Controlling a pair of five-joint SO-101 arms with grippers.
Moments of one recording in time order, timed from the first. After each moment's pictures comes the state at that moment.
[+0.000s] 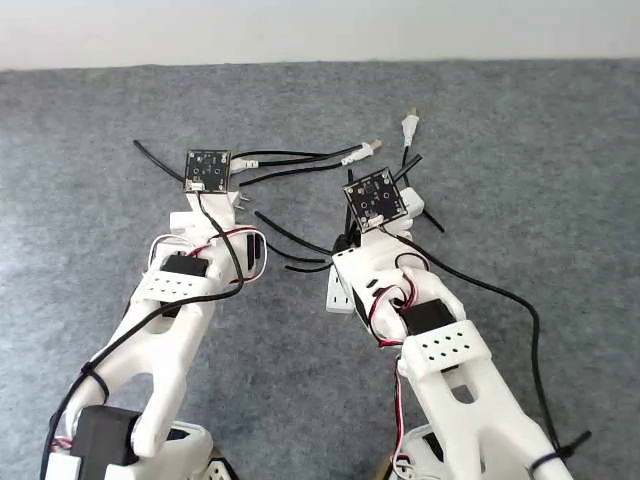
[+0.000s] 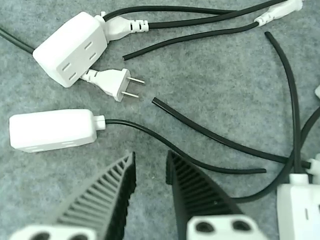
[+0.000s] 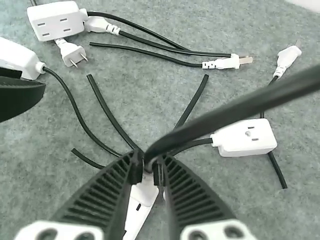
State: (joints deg) left arm 4.7 -12.4 50.3 28.4 12.3; right arm -21.1 -37.7 62.2 21.1 5.1
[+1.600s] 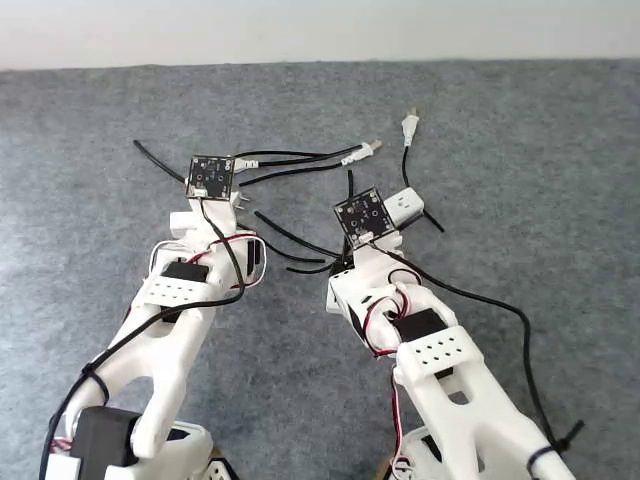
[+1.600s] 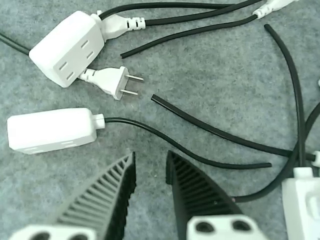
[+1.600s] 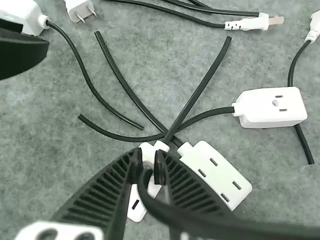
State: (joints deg) left arm 4.7 -12.8 53.1 25.2 10.0; right arm -22.8 -35.3 67.1 22.5 5.7
